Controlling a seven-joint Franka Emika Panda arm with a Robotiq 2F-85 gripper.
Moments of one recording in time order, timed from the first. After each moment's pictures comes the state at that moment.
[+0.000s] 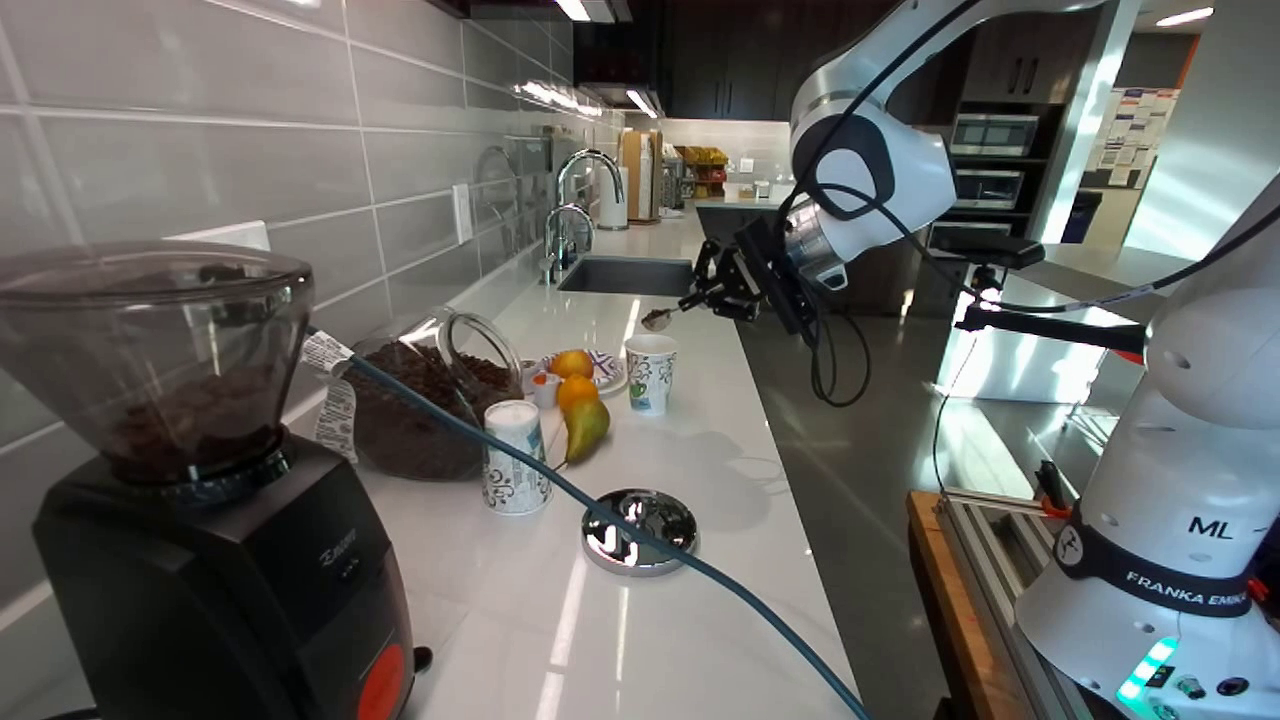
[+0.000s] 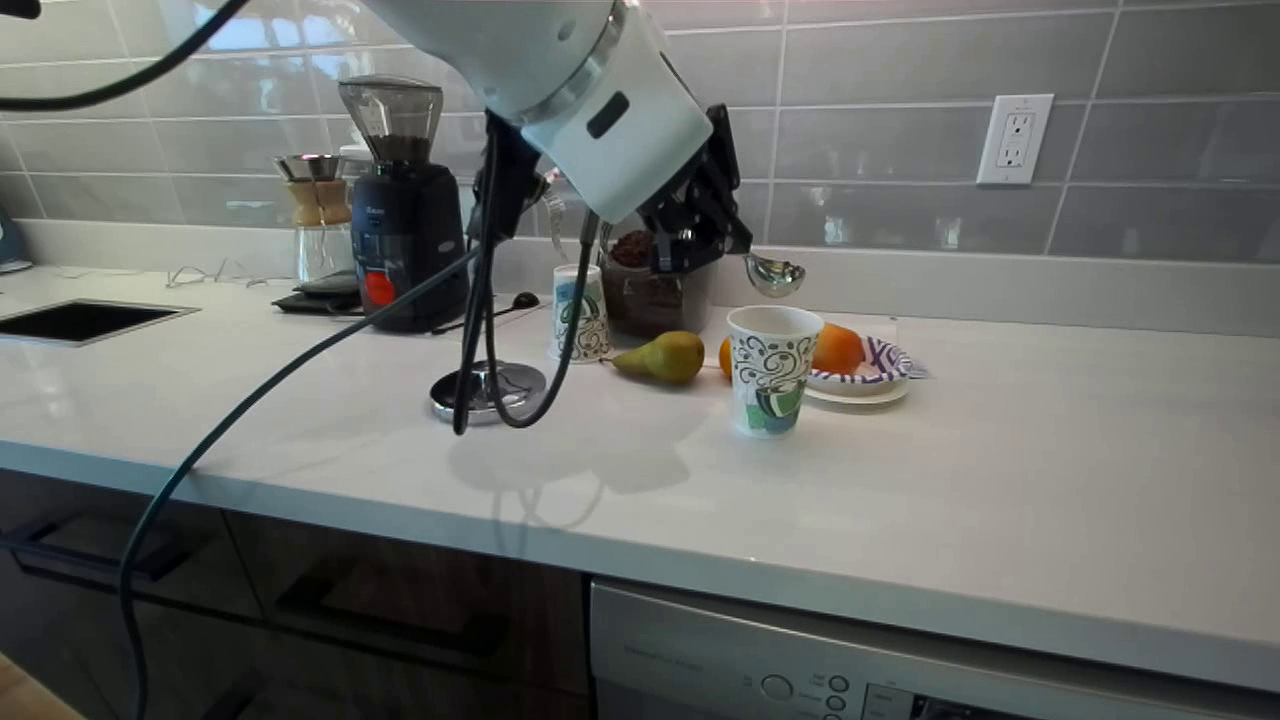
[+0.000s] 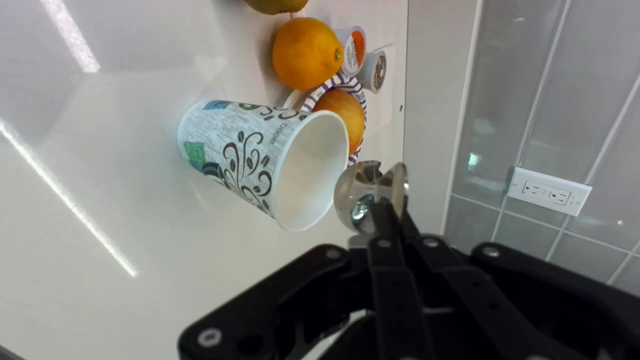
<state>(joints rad) -0.65 -0.25 0.24 -2.56 2.51 2.95 -1.13</state>
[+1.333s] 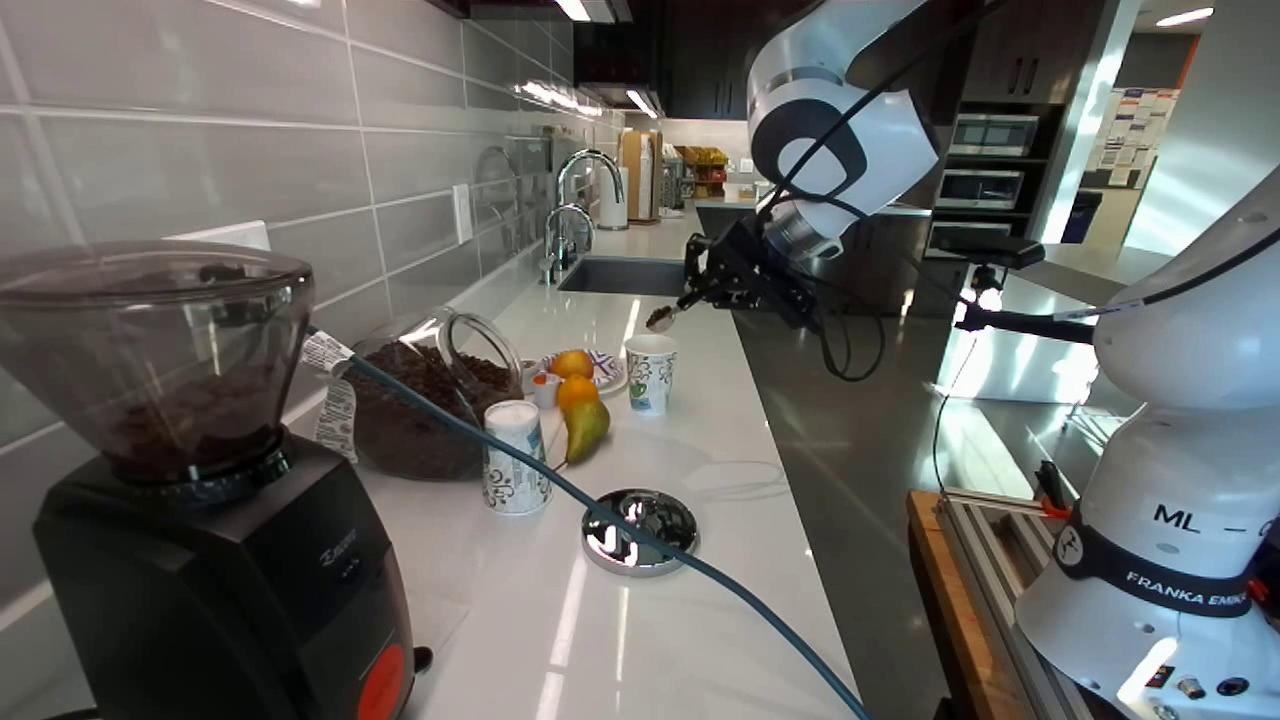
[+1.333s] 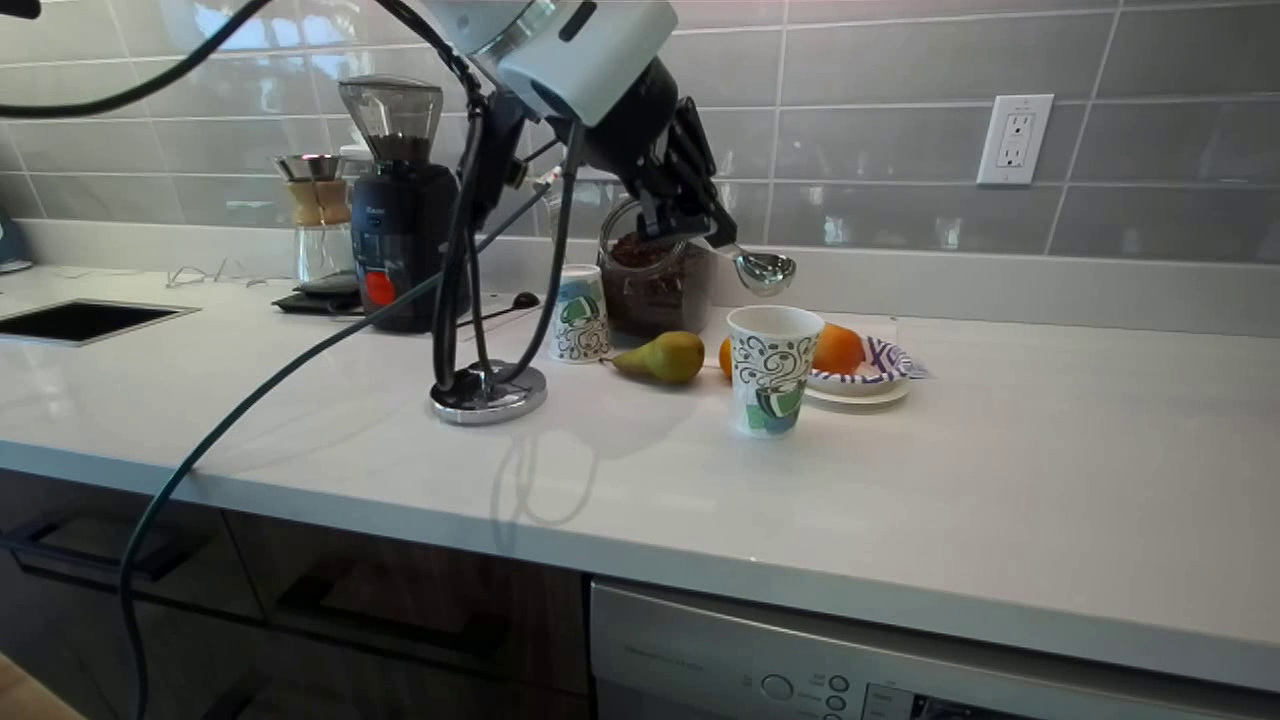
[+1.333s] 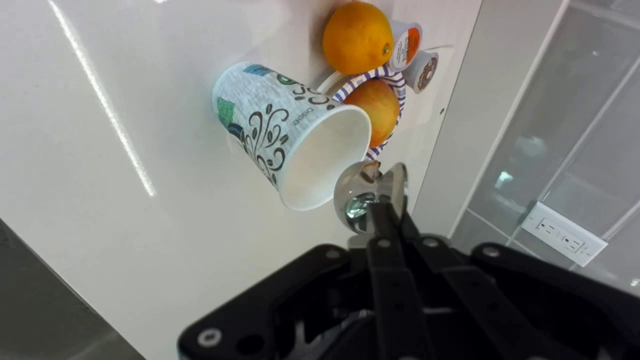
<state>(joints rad) -1.02 -0.26 0.74 -2.46 2.51 3.18 -1.21</state>
